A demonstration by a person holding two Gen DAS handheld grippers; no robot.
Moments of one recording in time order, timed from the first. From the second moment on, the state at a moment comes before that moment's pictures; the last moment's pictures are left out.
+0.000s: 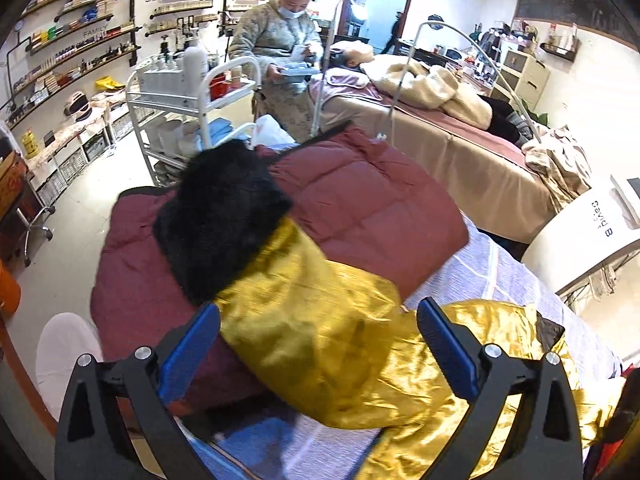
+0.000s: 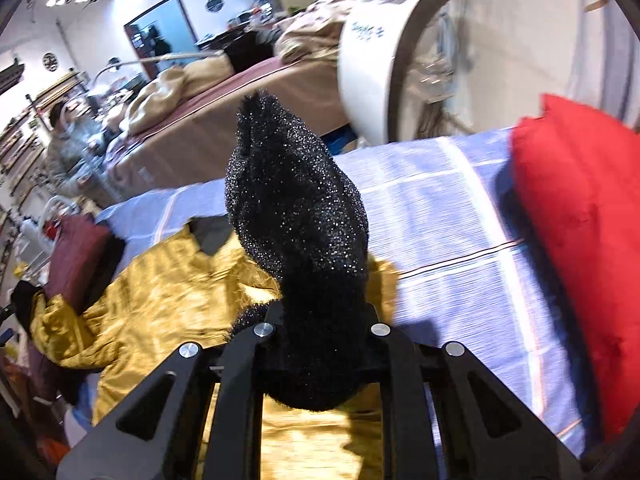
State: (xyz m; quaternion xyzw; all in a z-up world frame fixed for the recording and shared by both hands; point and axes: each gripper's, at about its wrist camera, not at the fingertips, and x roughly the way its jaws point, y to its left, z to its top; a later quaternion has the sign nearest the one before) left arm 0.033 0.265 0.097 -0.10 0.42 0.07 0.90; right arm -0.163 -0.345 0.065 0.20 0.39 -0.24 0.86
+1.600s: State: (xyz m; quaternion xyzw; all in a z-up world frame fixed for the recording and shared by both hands) left arm 0.008 0.438 0.046 -0.31 0.40 0.06 0.86; right arm -0.256 -0.348 0.085 0.16 0.34 -0.34 0.86
